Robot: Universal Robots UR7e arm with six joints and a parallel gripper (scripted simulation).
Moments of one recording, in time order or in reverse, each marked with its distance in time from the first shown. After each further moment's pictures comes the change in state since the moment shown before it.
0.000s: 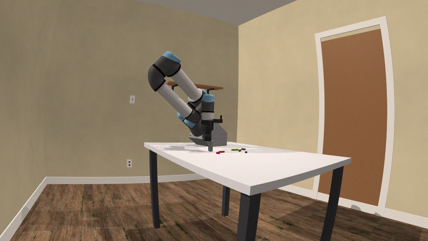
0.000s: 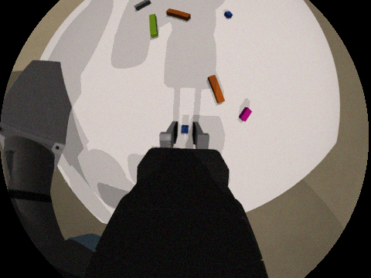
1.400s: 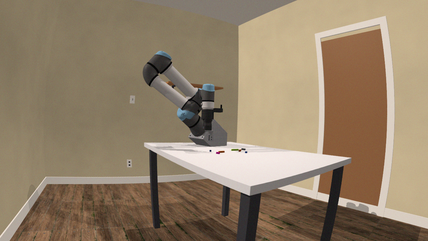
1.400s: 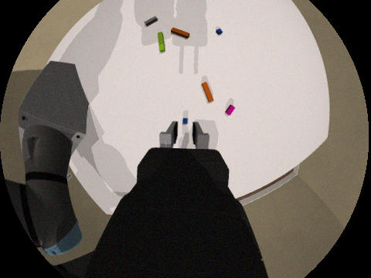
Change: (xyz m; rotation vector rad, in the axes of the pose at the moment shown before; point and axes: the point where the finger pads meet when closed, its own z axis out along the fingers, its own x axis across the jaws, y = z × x) arm 0.000 0.000 -0.066 0.002 0.009 -0.001
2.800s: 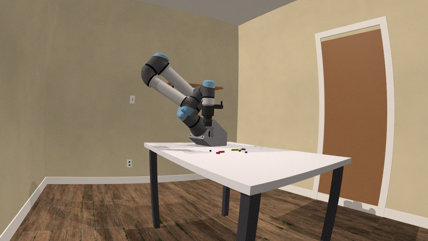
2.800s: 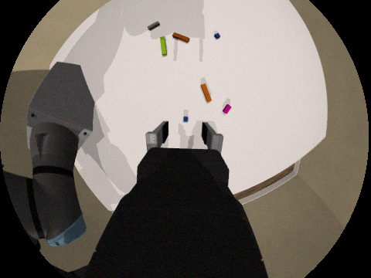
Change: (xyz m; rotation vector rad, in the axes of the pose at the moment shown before) arm 0.000 0.000 -0.022 -0.003 -0.009 0.001
